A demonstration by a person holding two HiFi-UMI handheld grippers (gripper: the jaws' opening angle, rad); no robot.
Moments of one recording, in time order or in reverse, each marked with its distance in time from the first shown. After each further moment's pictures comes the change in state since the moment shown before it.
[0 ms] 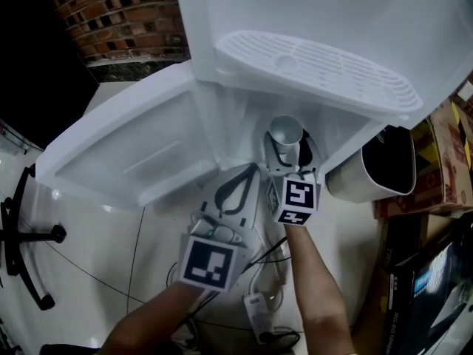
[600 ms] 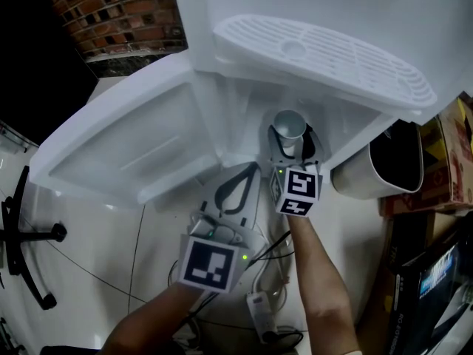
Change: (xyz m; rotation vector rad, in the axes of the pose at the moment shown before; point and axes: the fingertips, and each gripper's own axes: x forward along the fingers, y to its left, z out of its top) left arm -0.002 0.003 -0.015 0.008 0.025 0.002; right arm 0.016 -0.010 -0.032 0.003 0.054 -0.030
